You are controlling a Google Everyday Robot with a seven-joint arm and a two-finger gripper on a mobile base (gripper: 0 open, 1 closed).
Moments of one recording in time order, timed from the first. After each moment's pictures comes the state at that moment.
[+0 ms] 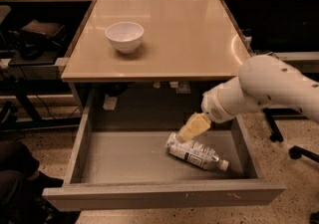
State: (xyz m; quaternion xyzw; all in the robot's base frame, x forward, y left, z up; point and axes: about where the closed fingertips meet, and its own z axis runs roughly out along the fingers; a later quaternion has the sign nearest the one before) arm 0.538 -0.106 0.723 -0.46 0.83 0.15 0.26
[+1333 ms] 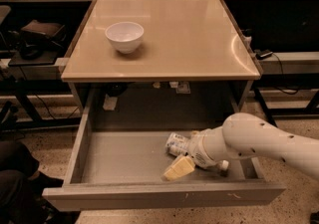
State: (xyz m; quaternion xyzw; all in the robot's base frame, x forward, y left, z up) arm 0.467 -0.064 0.620 -0.43 0.84 0.20 0.26
